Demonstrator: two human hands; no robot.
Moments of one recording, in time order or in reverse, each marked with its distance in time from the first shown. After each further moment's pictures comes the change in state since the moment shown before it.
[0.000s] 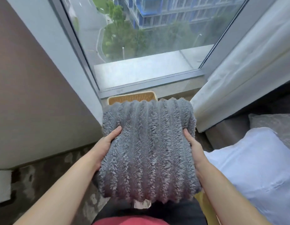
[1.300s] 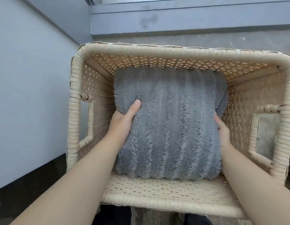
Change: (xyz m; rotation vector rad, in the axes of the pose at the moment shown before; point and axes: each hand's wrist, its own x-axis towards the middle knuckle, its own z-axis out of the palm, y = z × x) left_hand 0.588 0.032 -0.212 0.162 0.662 0.210; right_hand 0.707 0.036 -0.095 -0.098 0.169 0.168
